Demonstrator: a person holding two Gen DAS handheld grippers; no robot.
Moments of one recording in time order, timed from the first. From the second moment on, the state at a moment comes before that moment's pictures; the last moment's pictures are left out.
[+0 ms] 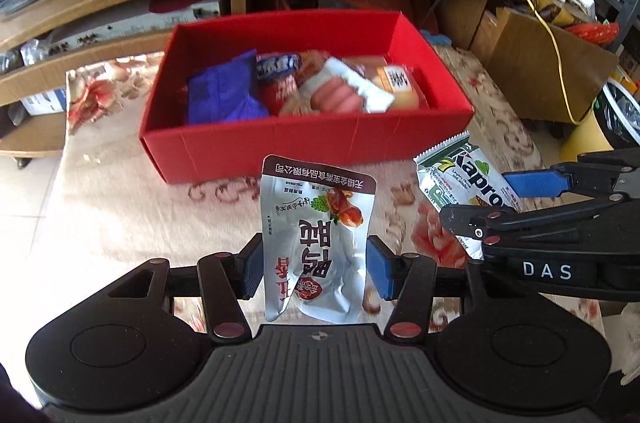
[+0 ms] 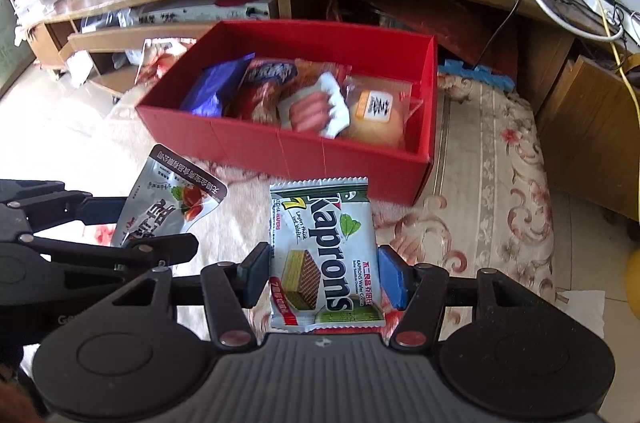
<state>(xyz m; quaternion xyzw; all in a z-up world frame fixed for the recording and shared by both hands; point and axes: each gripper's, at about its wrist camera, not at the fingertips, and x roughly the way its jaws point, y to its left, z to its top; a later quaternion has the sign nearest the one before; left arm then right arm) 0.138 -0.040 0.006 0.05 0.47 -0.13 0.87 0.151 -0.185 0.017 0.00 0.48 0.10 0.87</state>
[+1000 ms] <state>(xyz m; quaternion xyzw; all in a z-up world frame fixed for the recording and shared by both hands) 0.232 -0.053 0.031 0.05 0.43 -0.10 0.90 0.250 -0.201 0.033 0.04 0.44 0.08 0.89</state>
